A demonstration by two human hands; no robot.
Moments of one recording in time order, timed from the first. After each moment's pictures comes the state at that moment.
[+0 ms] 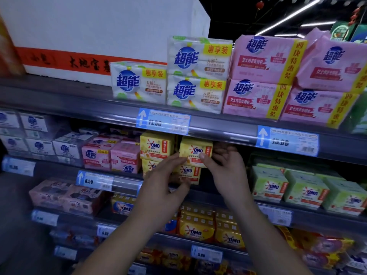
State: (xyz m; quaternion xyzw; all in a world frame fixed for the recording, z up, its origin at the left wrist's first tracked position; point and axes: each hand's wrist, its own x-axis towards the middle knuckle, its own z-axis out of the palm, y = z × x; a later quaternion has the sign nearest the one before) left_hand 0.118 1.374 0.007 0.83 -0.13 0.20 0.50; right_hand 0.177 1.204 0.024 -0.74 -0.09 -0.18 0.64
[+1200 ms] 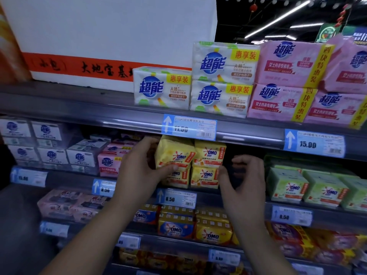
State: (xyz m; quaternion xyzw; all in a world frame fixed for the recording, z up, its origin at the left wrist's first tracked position) left_hand 0.154 1.466 0.028 0.82 -0.13 0.28 0.48; right_hand 0.134 1.243 0.009 -0.78 -0.06 -0.39 0.48
